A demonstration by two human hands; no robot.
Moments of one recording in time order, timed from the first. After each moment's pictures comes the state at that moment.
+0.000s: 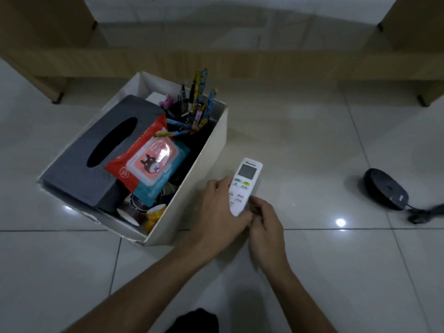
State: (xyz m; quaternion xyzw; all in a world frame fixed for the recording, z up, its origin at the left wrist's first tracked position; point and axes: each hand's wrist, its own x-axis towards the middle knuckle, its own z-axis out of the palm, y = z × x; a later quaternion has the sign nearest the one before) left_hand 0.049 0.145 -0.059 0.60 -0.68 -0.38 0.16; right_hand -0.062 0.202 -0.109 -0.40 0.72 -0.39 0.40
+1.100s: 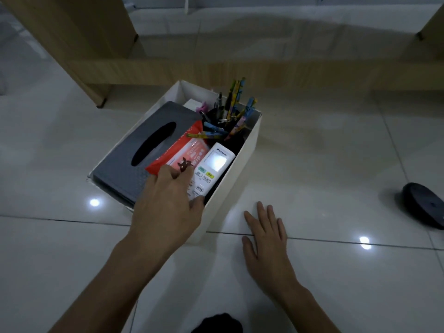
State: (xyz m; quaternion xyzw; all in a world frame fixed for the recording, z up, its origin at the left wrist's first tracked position) left_hand 0.162 0.135 0.018 0.68 -0.71 -0.15 0.05; right_hand -0.028 0.212 -0.143 -0.68 0.67 -0.20 0.24
